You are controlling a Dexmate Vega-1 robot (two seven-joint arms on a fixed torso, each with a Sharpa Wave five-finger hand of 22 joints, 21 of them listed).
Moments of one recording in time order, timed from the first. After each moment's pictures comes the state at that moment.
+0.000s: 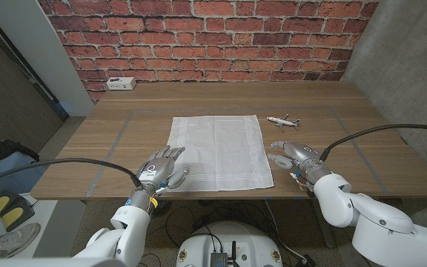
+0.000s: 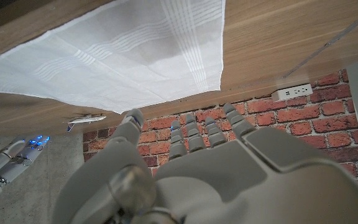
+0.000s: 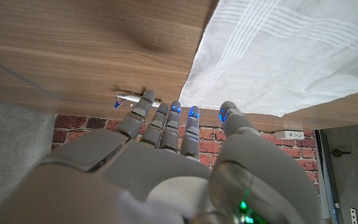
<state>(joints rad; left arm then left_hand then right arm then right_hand) 1.59 1.04 0.52 -2.56 0.73 0.92 0.33 0.34 0.14 0.54 -0.15 0.18 0.14 -0.09 0.19 0.17 0.15 -0.06 0.23 0.18 0.01 0.01 0.18 0.17 0.04 0.10 0.22 0.19 -1.23 -1.15 -0.66 -2.59 -0.28 -0.99 -0.28 0.47 0.19 0.46 -0.12 0.20 0.34 -0.06 0.22 0.19 0.32 0.03 0.22 0.19 0.21 -0.04 0.23 0.19 0.28 0.03 0.21 0.17</state>
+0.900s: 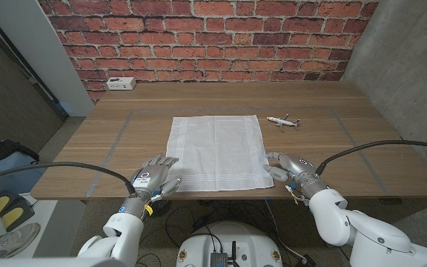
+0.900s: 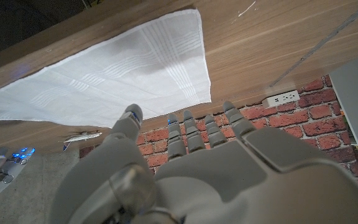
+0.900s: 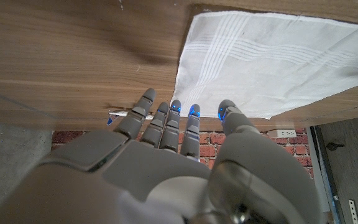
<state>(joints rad) 1.63 1.10 0.51 -2.56 0.71 0.98 0.33 0.42 0.11 0.55 -0.17 0.18 0.32 -0.08 0.23 0.17 0.23 -0.08 0.23 0.18 0.05 -0.01 0.18 0.17 0.10 0.11 0.22 0.18 -1.32 -1.10 -0.69 -2.59 -0.30 -0.97 -0.34 0.50 0.19 0.48 -0.13 0.20 0.37 -0.06 0.22 0.19 0.33 0.02 0.22 0.19 0.22 -0.04 0.23 0.19 0.30 0.03 0.21 0.17</state>
